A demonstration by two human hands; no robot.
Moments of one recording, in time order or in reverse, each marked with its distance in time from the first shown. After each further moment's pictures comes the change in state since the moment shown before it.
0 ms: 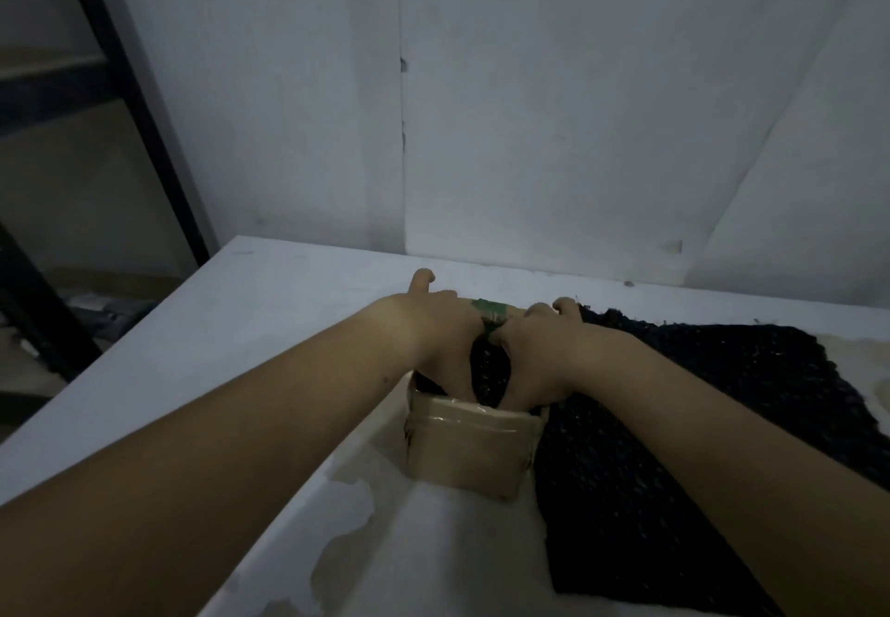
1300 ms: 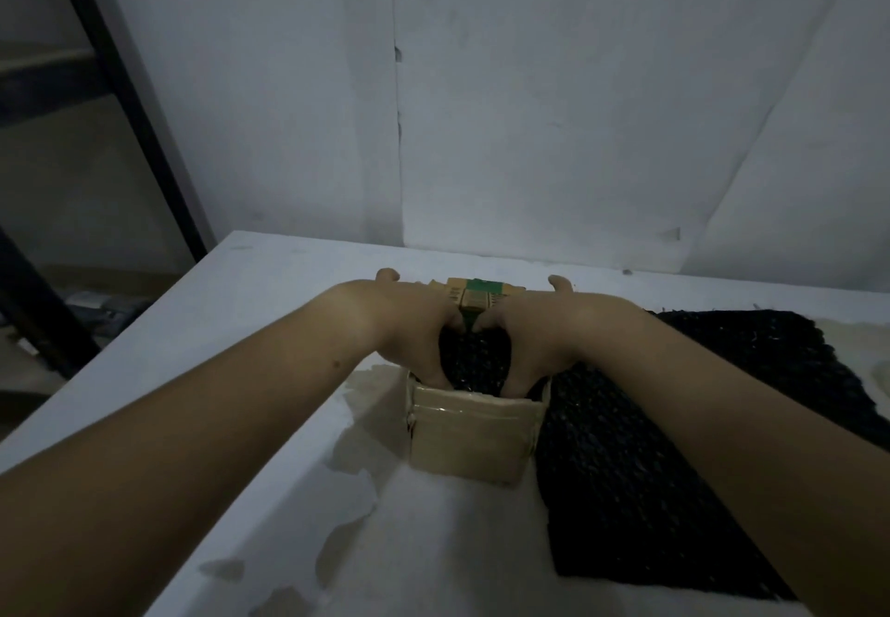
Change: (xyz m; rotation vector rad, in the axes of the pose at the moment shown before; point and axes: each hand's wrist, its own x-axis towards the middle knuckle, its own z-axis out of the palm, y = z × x) left_hand -0.020 -0.020 0.003 -0.129 0.001 -0.027; right_hand 0.007 0.005 -0.012 -0.020 -0.078 -0.071
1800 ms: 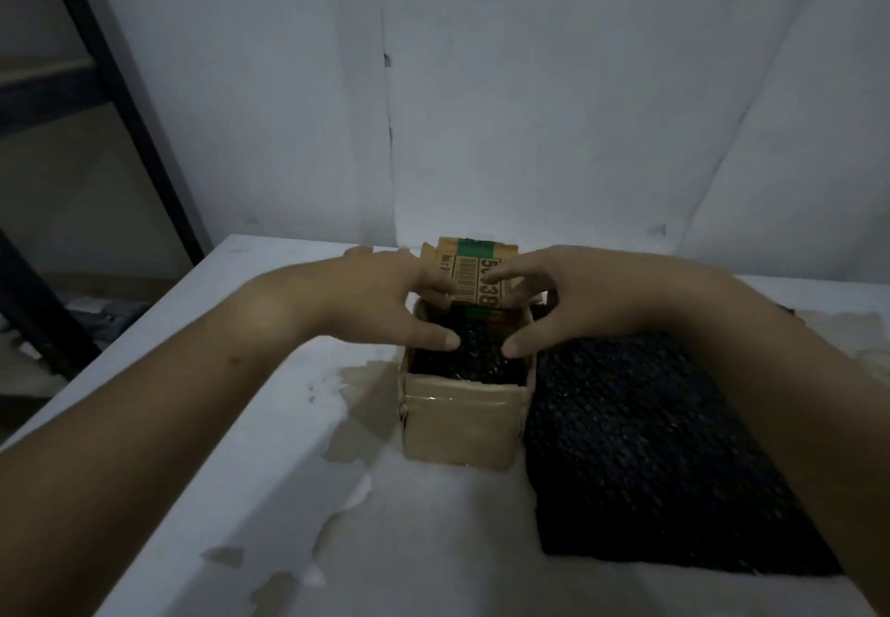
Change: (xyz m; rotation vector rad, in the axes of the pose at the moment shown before) left_hand -0.044 -0.003 -0.022 -0.233 0.146 0.008; right_hand -0.053 0.038 -0.017 0.424 0.208 -0.123
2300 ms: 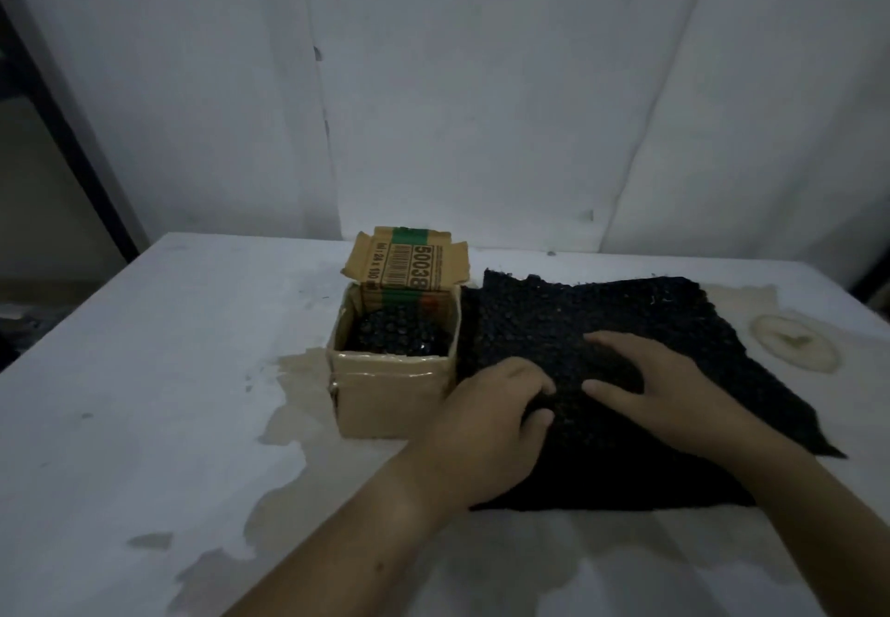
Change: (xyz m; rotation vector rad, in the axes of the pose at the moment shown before) left_hand 0.015 0.132 0.152 -0.393 0.326 0.317; right_hand -0.121 0.126 0.102 0.119 0.416 0.300
